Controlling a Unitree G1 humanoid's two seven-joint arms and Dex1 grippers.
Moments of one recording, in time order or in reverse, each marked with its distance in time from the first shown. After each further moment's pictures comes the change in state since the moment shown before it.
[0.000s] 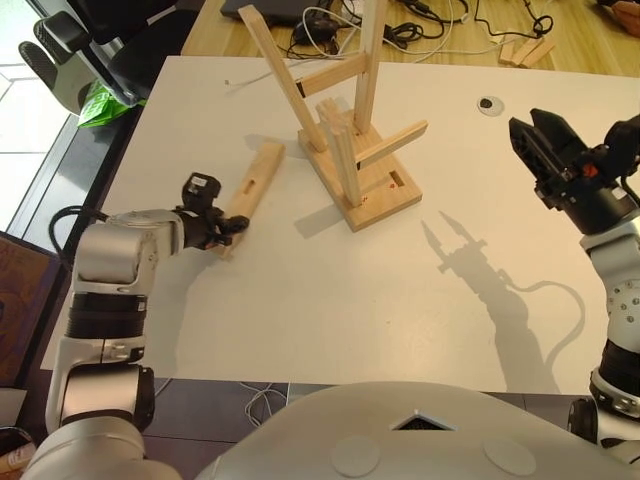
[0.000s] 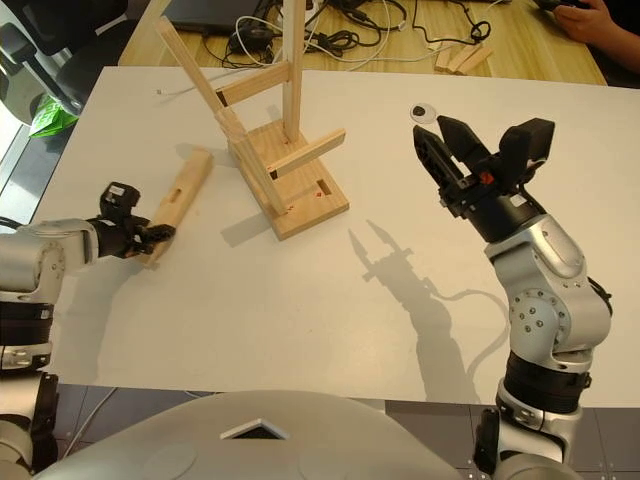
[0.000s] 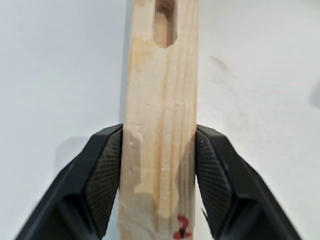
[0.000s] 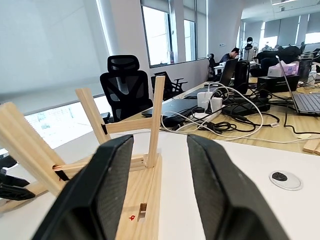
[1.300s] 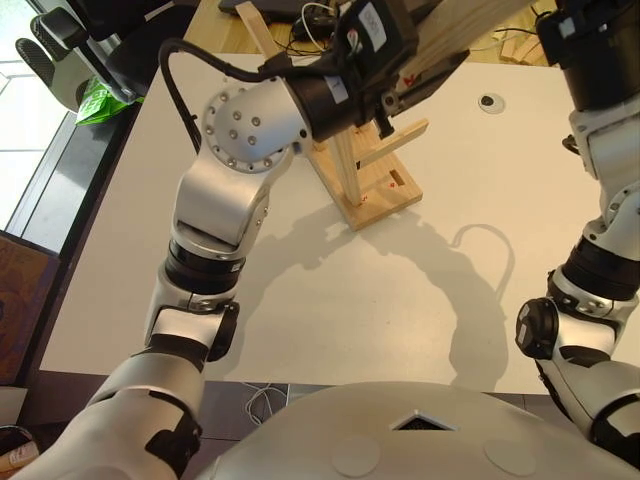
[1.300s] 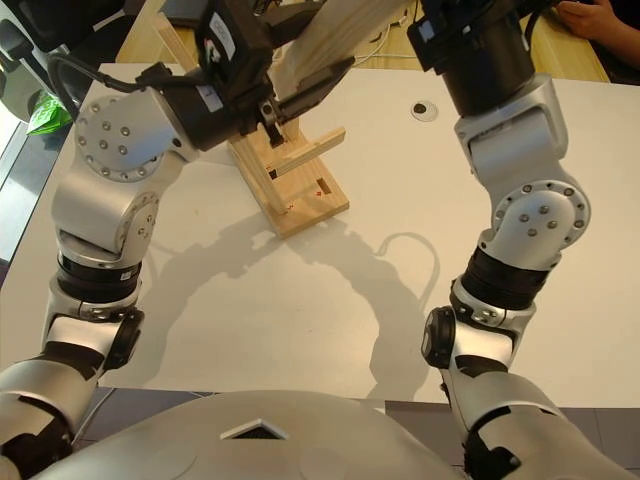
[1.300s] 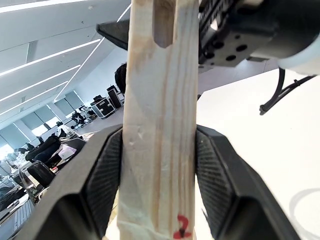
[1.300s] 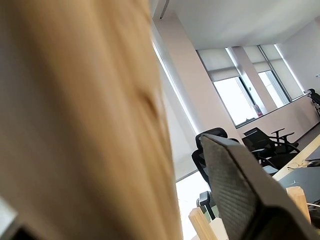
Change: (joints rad) left arm -0.364 -0.361 -0.298 -0.419 0.155 -0.607 -0.103; right arm -0.550 0.214 -0.012 0.159 0.503 0.106 -0.196
